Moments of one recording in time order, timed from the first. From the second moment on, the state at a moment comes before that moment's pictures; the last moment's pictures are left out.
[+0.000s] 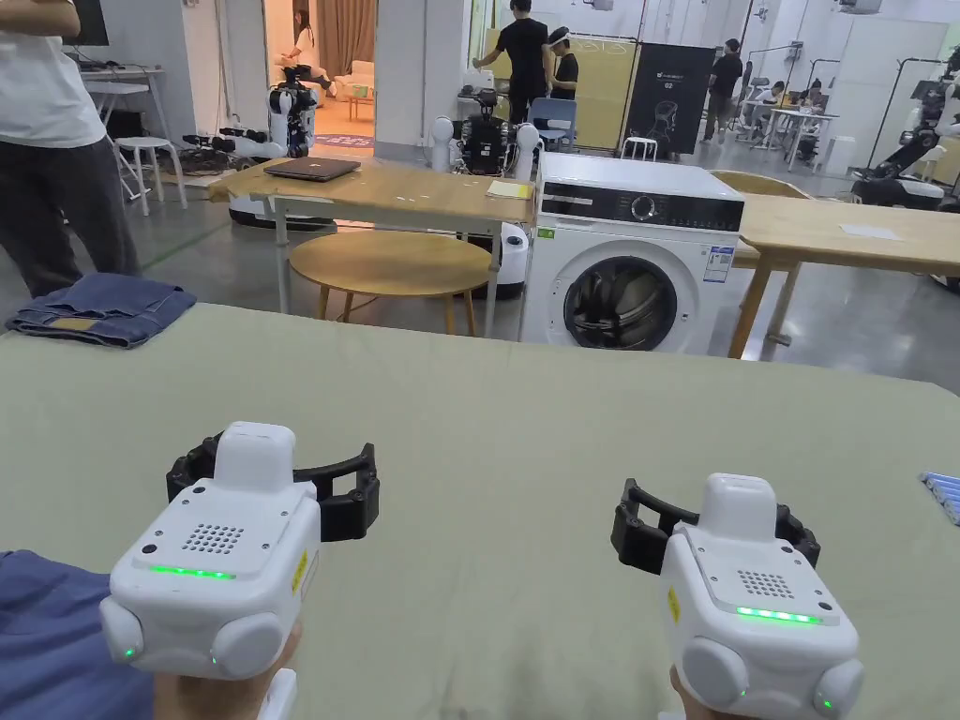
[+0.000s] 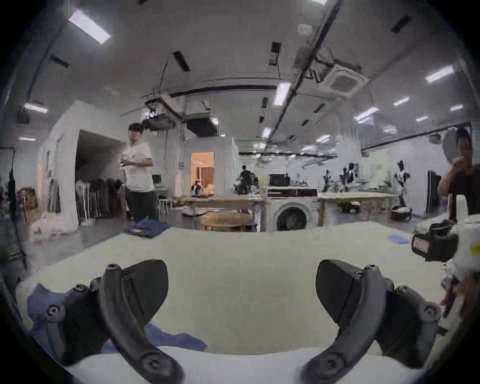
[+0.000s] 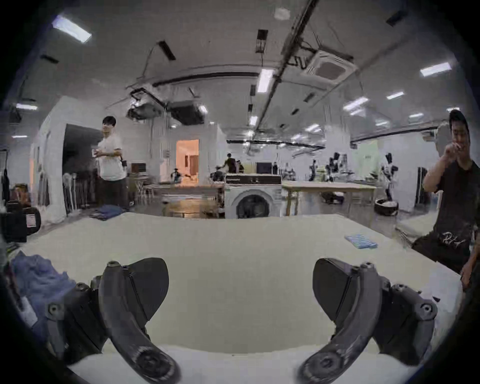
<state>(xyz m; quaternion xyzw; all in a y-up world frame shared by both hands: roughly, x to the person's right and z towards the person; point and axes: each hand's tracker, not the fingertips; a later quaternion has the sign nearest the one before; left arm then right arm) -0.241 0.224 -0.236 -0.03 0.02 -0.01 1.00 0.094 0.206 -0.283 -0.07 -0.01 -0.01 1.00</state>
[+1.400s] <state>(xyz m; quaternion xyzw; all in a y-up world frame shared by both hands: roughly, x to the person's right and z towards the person) -0.366 0.253 -0.152 -0.06 0.18 -0.05 0.98 -0.067 0.236 -0.263 -0.03 0.13 0.00 0.99</state>
